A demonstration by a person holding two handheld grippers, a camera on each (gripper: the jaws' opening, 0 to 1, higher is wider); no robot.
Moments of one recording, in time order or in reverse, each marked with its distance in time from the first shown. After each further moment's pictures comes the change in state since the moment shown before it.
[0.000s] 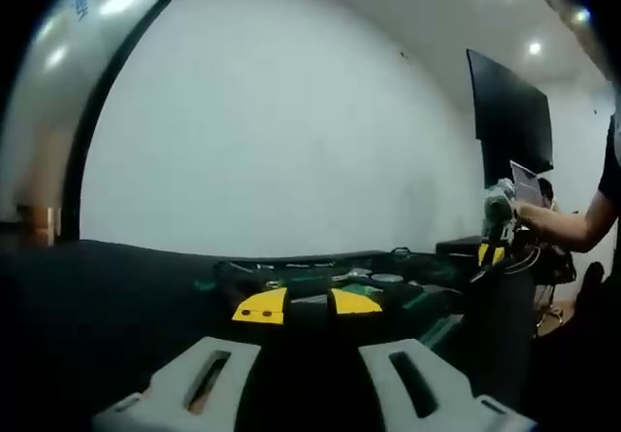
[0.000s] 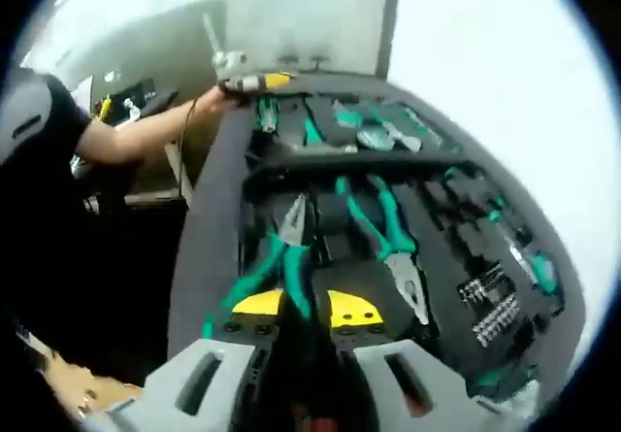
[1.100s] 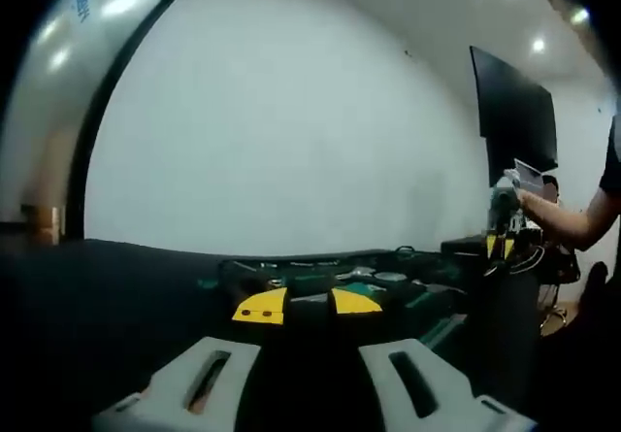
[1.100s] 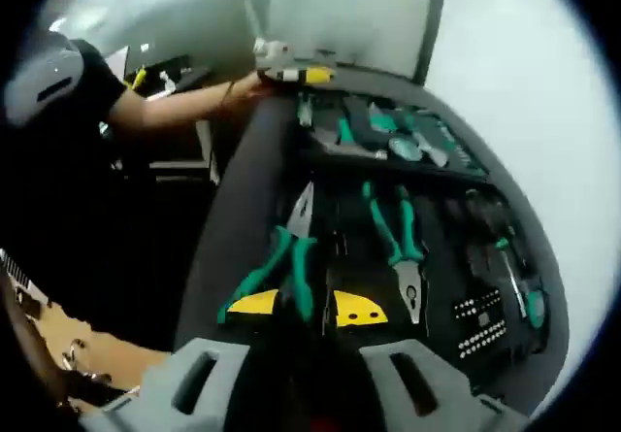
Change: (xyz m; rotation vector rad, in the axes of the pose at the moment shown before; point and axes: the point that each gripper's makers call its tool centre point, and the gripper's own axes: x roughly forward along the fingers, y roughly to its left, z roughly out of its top) left arm 0.001 -0.004 -0.002 0.004 0.005 0.027; right arm -0.022 0.002 -0.025 -0.225 0.268 0.054
